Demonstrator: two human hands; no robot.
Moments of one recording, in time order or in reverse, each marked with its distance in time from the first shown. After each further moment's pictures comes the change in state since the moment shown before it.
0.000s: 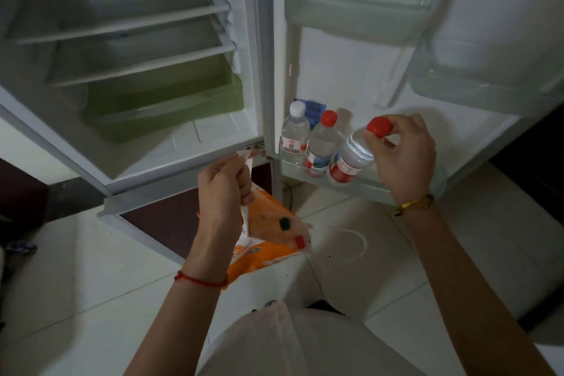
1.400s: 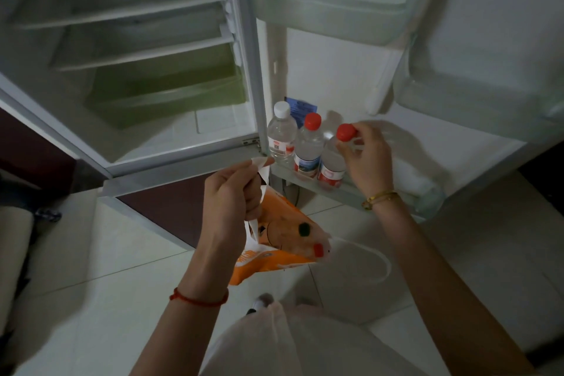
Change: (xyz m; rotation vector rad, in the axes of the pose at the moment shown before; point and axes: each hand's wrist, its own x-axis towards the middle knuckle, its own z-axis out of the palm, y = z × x) left_hand -0.023 -0.016 0.070 0.054 0.007 -0.040; right_hand 0.043 0.069 0.056 0.173 -0.321 -0.015
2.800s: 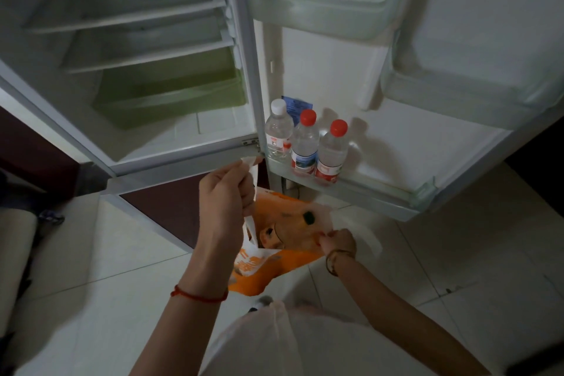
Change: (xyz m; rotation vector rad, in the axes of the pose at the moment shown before) left_hand -0.018 -0.007 0.000 -0.046 0.071 0.023; right_hand -0.134 0.094 0.088 -0.045 -0.317 0.852
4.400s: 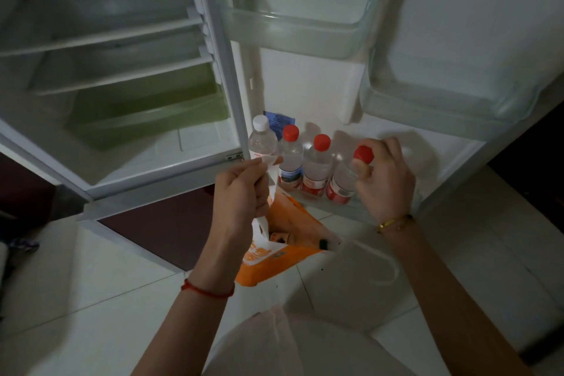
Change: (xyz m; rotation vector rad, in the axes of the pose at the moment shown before) left_hand 0.014 0.014 0.041 0.066 -0.187 -0.022; right_hand -0.047 -0.109 -0.161 -0.255 0.683 -0.863
